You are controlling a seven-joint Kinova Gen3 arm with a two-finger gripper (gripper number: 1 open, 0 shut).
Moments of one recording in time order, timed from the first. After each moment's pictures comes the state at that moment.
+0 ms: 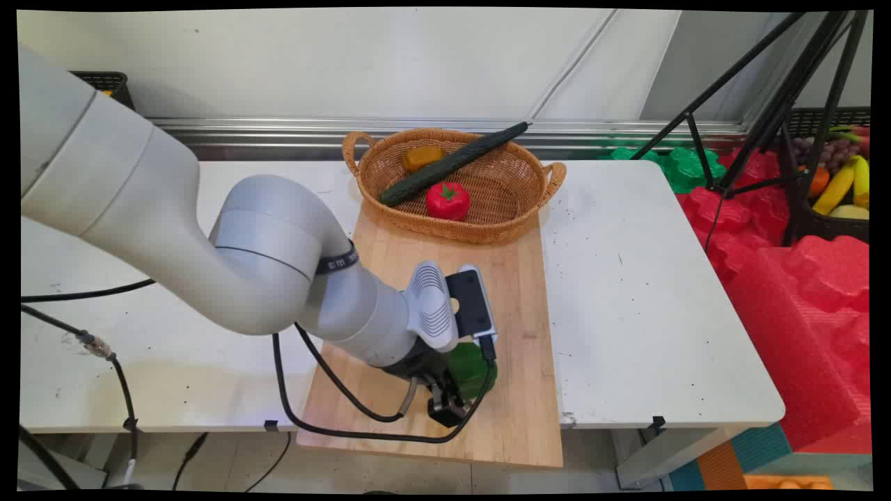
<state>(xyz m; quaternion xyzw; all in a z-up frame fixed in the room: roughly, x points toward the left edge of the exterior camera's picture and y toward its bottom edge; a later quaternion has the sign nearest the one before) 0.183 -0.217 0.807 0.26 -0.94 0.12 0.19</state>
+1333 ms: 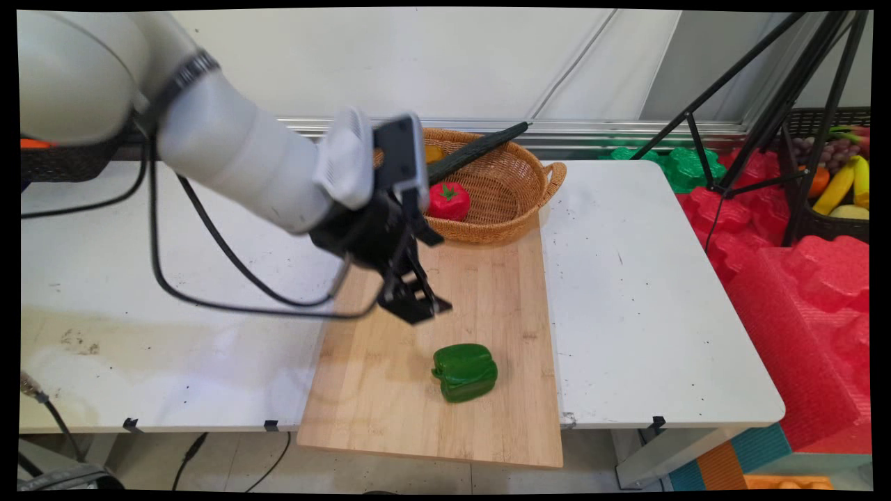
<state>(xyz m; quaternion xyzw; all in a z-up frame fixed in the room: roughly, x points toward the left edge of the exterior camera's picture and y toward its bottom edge) 0.268 -0.239 0.942 0.20 -0.93 0.17 0.27</state>
